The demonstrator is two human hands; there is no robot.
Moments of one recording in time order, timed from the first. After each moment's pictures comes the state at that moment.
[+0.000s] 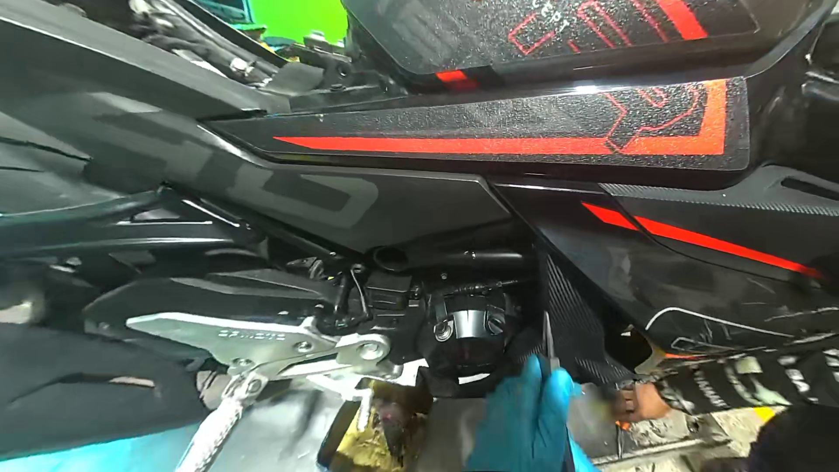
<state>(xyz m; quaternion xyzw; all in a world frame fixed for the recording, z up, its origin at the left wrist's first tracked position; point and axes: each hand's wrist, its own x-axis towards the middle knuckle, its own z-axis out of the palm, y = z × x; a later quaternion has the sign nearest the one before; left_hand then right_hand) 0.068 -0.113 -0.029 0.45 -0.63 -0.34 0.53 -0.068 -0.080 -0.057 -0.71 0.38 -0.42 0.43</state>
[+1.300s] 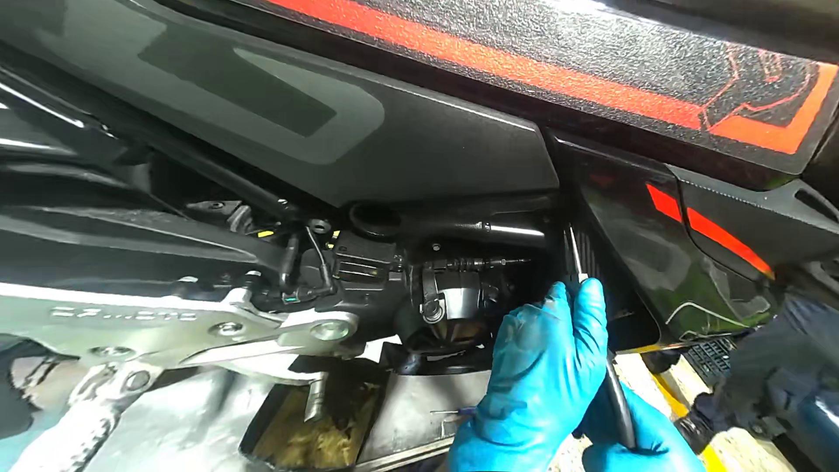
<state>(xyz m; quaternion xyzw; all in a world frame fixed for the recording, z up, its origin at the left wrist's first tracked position) 0.069 -0.156 0.015 0.48 -0.58 -0.32 0.58 -0.044 -0.083 0.050 -0.68 0.46 -0.36 0.44</state>
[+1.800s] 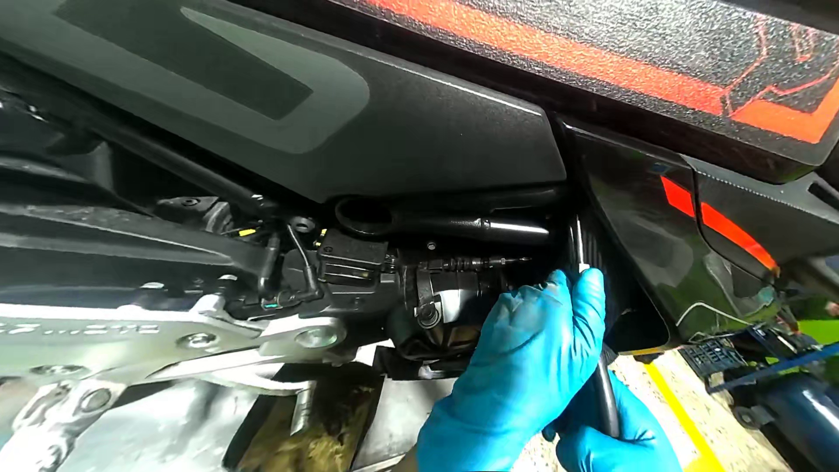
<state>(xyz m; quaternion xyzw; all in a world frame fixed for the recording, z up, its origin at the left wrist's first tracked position) 0.097 -0.170 0.025 0.46 -0.65 -0.31 0.51 -0.009 -0.094 0.031 -0.57 0.45 -0.50 0.46</state>
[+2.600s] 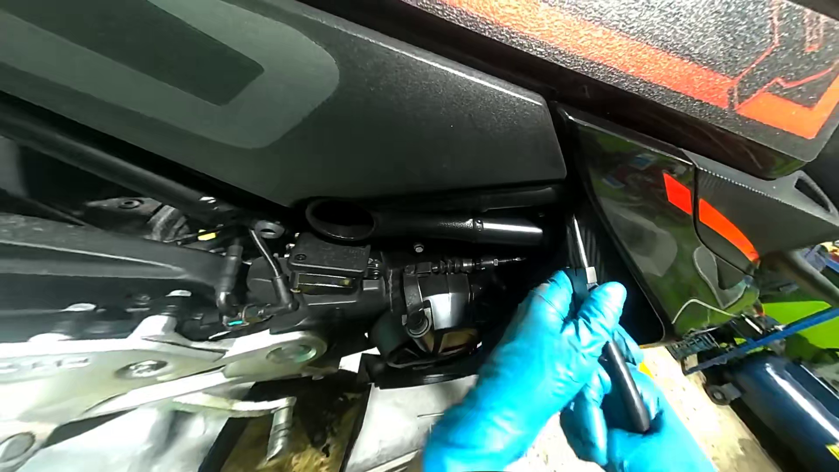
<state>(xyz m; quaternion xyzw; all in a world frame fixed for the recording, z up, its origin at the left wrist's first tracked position) 0.087 -0.175 0.024 0.18 -0.46 -0.66 0.56 -0.048 -0.119 0.032 -0.65 0.37 -0.42 0.52</state>
